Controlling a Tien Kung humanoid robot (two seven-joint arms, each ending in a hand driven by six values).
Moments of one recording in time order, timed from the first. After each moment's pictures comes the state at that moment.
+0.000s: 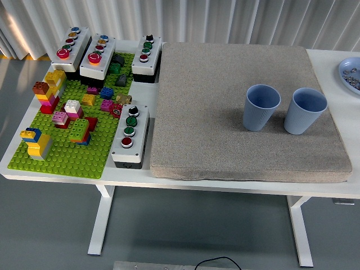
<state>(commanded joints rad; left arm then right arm) -0.08 0.13 -0.42 -0.18 0.31 0.11 0.19 0.46 -0.35 1.52 1.27 -0.56 -0.11 -0.02</state>
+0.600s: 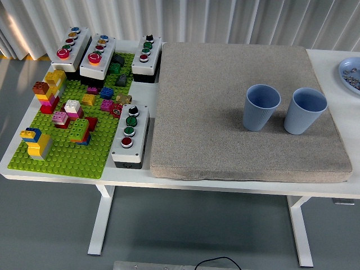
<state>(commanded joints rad) -0.08 0.13 -0.40 -0.18 0.30 0.11 0.19 0.46 -0.34 1.48 1.27 -0.59 -0.29 0.14</state>
